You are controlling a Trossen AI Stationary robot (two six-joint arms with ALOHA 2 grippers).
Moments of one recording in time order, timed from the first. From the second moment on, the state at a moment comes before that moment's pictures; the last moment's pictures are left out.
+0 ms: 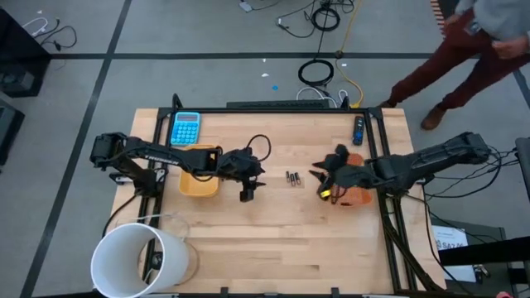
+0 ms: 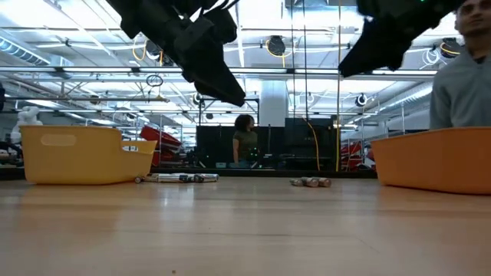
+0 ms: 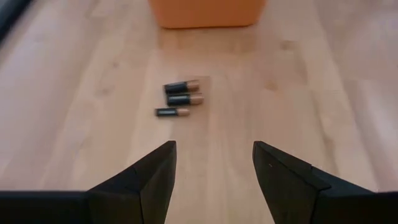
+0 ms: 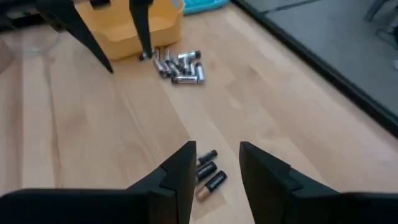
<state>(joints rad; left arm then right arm) 0.01 1.54 0.96 -0.11 -0.03 0.01 0.21 1.07 0.74 -0.36 0.55 0.45</state>
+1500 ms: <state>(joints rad) -0.17 1.54 0.94 -0.18 -0.19 -0.16 -0.08 1.81 1.17 -0.82 0.21 0.46</state>
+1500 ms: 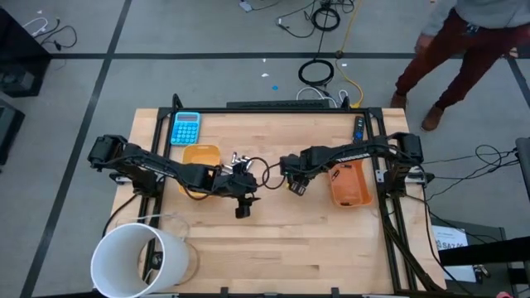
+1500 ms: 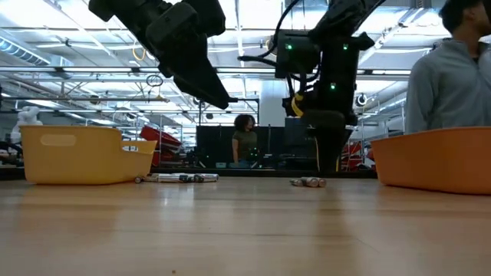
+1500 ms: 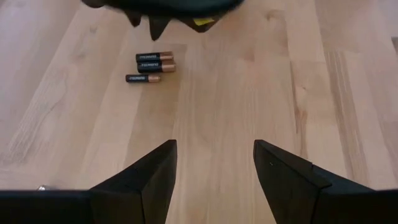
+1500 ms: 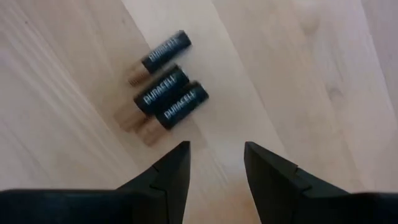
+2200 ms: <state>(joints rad) -0.18 1.54 0.94 -0.20 -0.18 -0.18 -0.09 1.94 1.23 -0.80 0.14 0.50</state>
